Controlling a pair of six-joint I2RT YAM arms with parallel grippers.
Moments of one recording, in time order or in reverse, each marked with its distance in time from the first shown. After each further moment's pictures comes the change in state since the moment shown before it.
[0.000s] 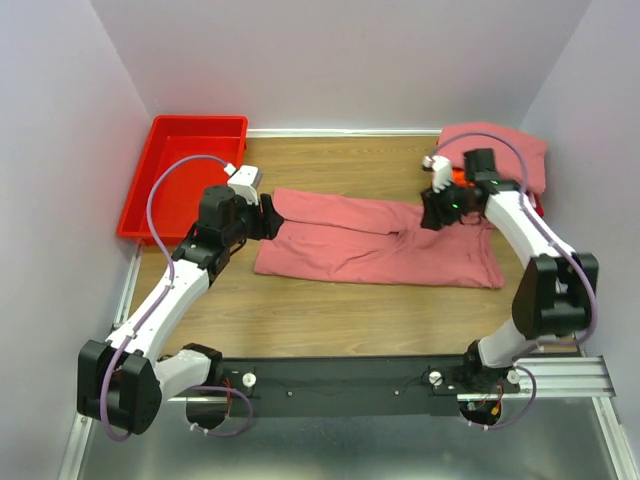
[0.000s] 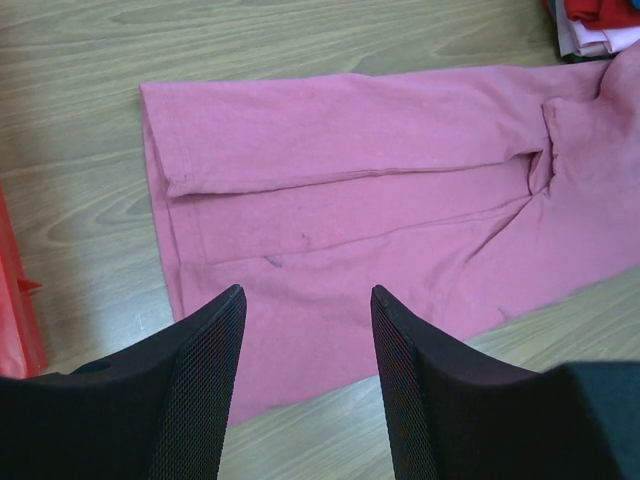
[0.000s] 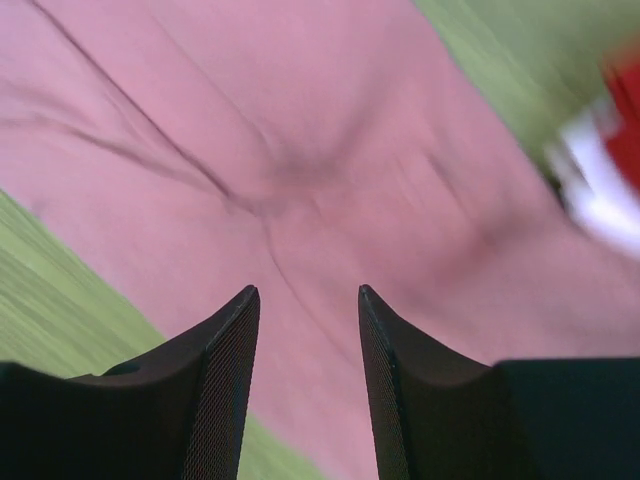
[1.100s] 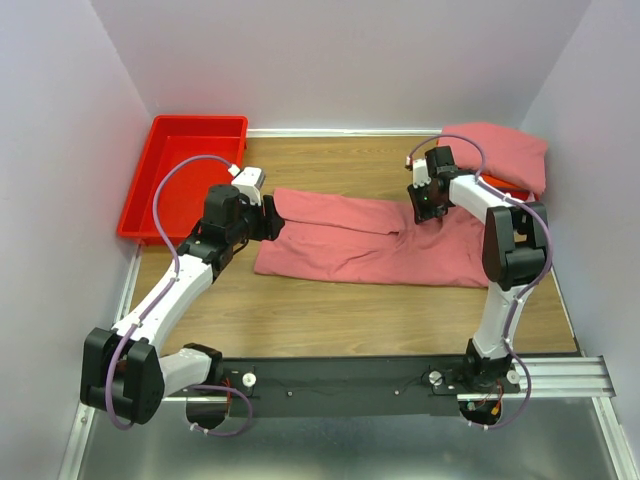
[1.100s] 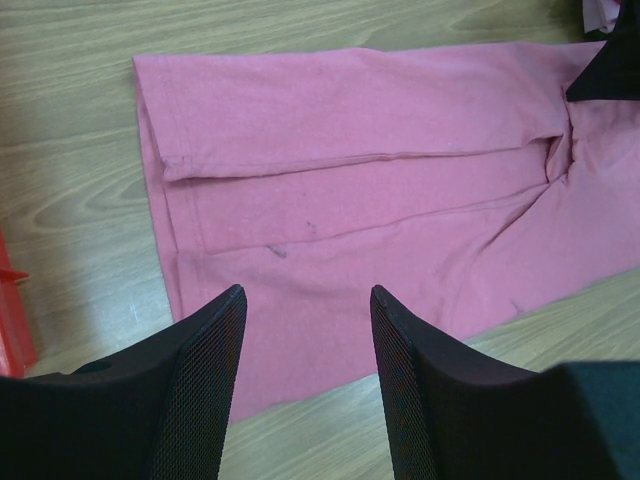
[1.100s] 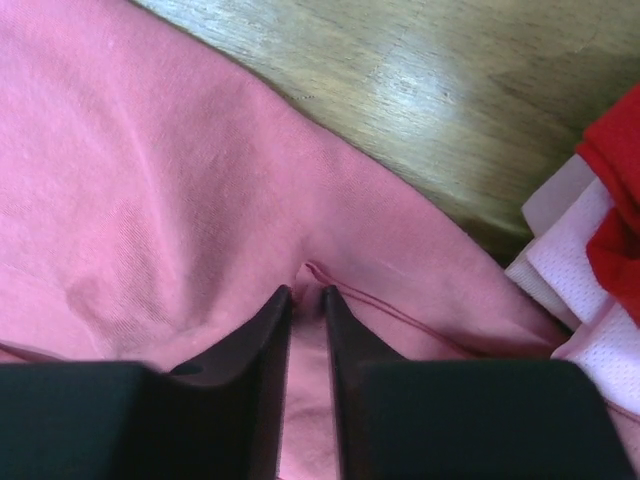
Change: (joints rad) left arm 0.000 0.055 0.000 0.002 0.000 0.000; right arm 0.159 0.448 0.230 0.114 0.352 0.266
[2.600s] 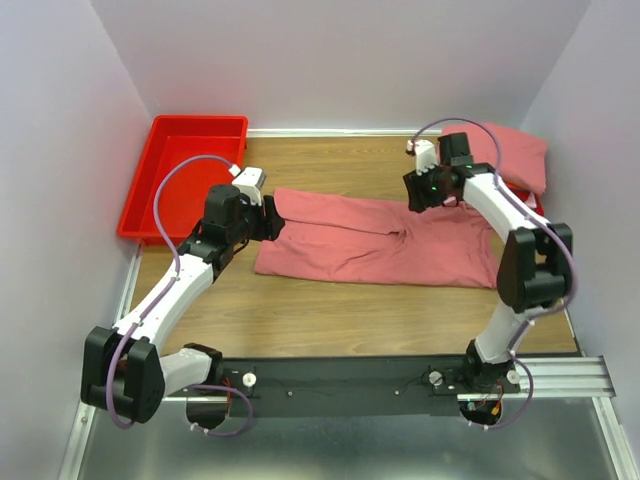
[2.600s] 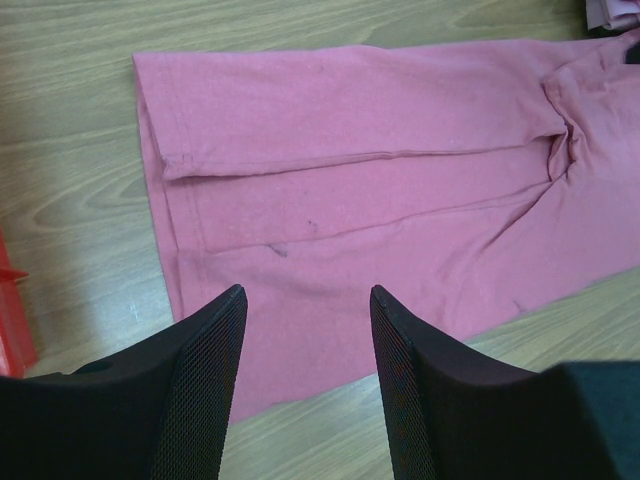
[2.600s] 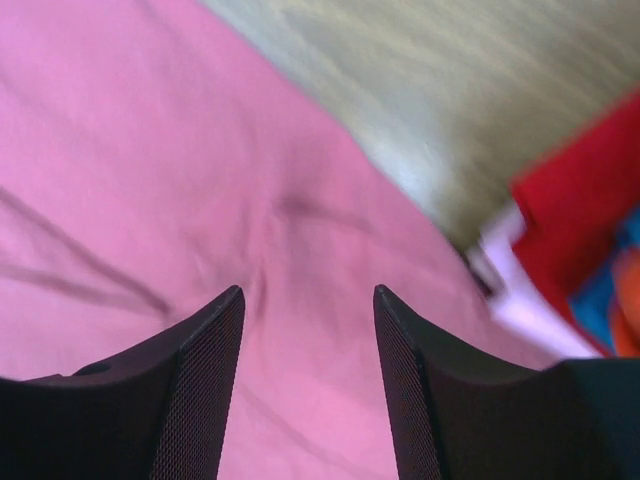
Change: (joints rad) left arm 0.000 0.005 0.000 0.000 0.000 0.003; right arm 0.013 -0.135 0.037 -0.018 -0.129 -0.120
